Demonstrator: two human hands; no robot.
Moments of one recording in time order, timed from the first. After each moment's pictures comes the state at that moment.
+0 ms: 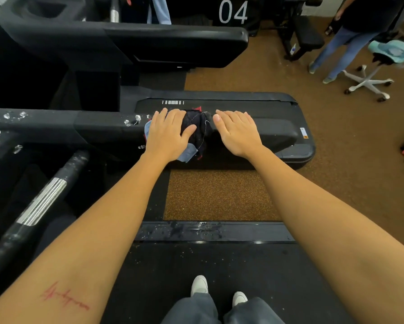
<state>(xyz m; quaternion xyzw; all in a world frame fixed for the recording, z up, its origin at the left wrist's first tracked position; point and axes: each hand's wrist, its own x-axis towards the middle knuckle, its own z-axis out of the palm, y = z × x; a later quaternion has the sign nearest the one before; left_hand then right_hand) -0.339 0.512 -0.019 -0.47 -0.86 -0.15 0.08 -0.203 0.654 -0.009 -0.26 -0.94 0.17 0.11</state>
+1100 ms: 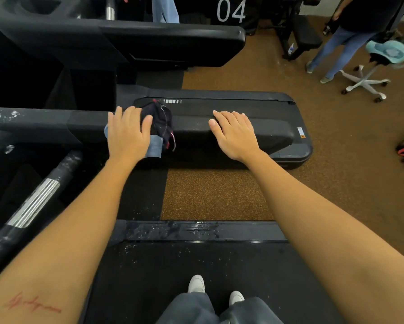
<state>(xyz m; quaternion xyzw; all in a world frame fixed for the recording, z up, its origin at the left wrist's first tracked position) -0.376 0.467 -0.017 -0.37 -0.91 -0.16 0.14 -0.200 0.656 -0.016 -0.25 -0.95 0.14 0.13</state>
